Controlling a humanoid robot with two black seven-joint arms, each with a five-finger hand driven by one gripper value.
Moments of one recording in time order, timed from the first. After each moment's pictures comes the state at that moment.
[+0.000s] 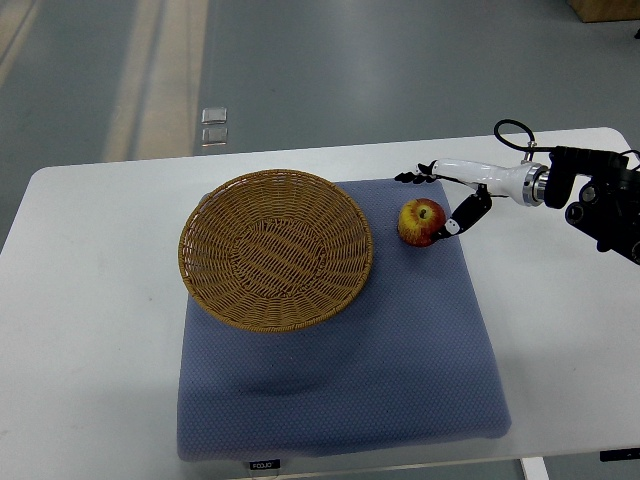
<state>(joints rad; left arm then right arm) -0.02 0.00 -0.12 -0.12 0.07 -0.17 -0.04 0.95 -0.46 0.29 0.79 -1.31 0.25 0.39</state>
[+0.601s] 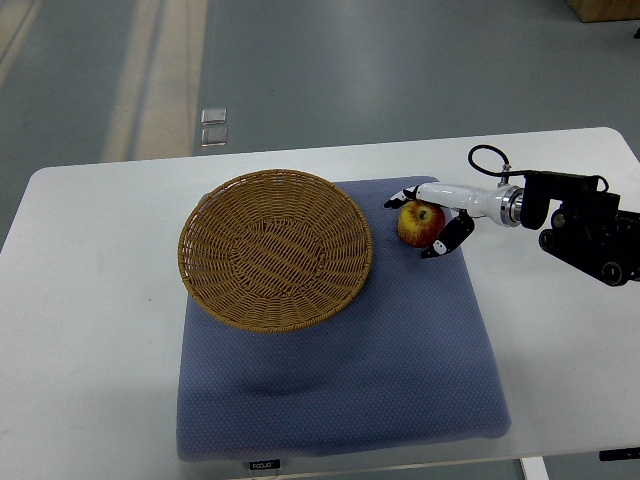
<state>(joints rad) -0.02 0.00 -0.12 -0.12 0.07 -0.17 -0.04 0.95 -0.38 0.18 0.74 -1.35 0.13 0.38</state>
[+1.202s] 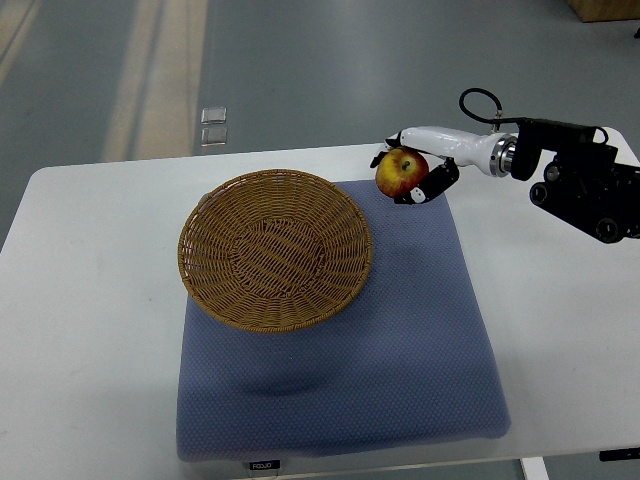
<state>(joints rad) -0.02 0.00 -0.12 -0.12 0.07 -0.17 -0.04 1.11 -0.38 0.20 0.79 -1.32 0.11 0.41</state>
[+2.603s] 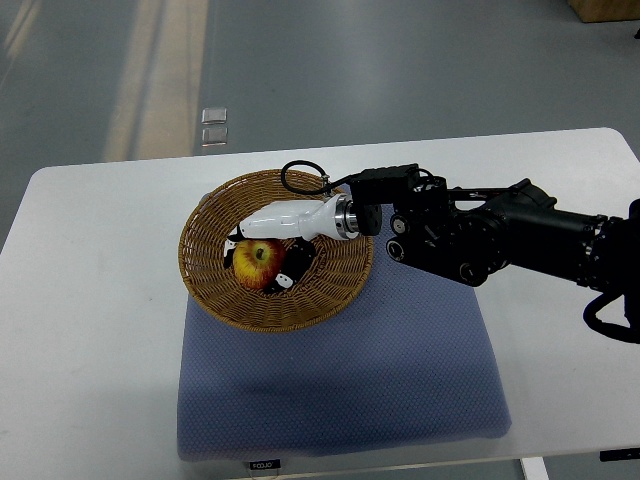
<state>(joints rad) -0.02 0.00 -0.12 -0.12 0.07 -0.17 -0.04 1.20 -0.01 -0.03 0.78 -1.34 0.11 0.41</state>
